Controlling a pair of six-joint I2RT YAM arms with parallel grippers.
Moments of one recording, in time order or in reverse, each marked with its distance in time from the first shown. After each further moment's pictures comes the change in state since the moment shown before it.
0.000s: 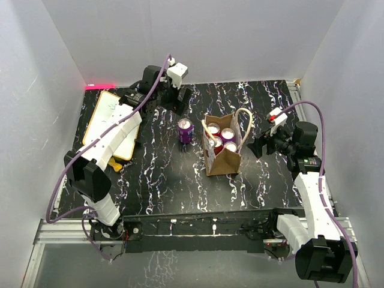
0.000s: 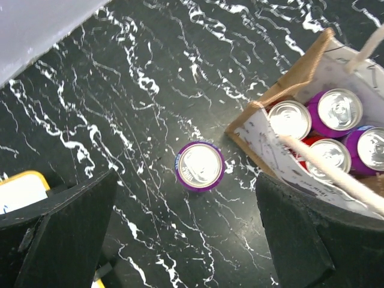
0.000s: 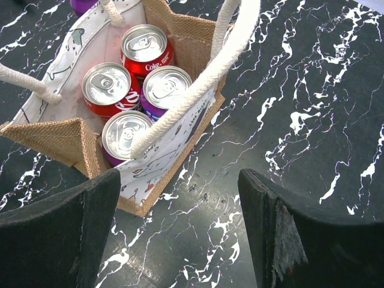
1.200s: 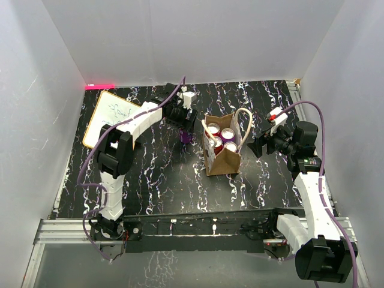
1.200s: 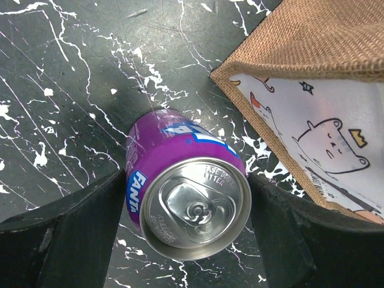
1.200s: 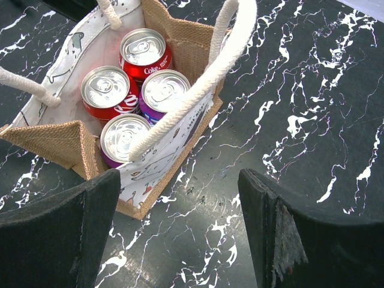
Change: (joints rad) left arm 0.048 0.387 0.002 -0.065 0.193 -0.085; right arm 0.000 0.000 0.000 0.015 0.000 0.000
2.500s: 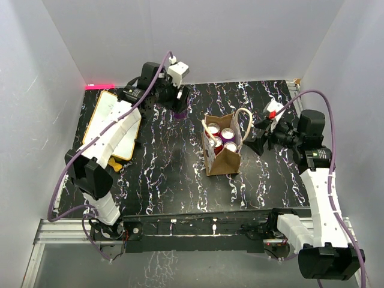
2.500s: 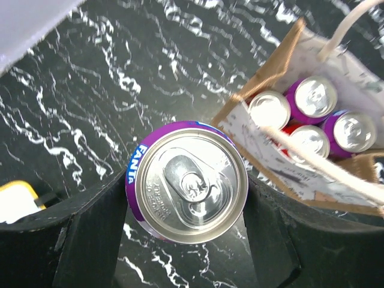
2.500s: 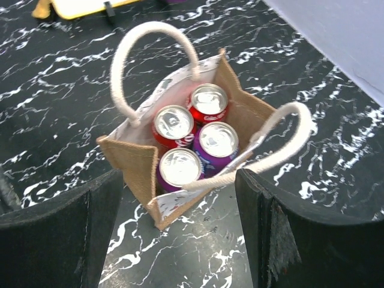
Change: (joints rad) left arm -0.011 -0.356 0.039 -0.019 -0.092 0.111; right arm 0.038 0.018 0.257 -0.233 -0.207 -0.143
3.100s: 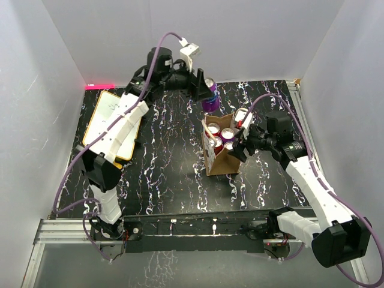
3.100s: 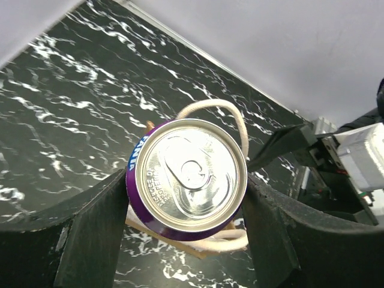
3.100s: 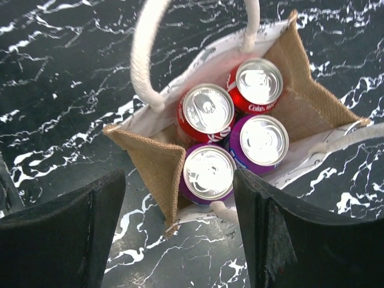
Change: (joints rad) left arm -0.033 0.103 0.270 0.149 0.405 -0.268; right arm 0.313 0.131 -0.043 -0.003 0.212 -0.101
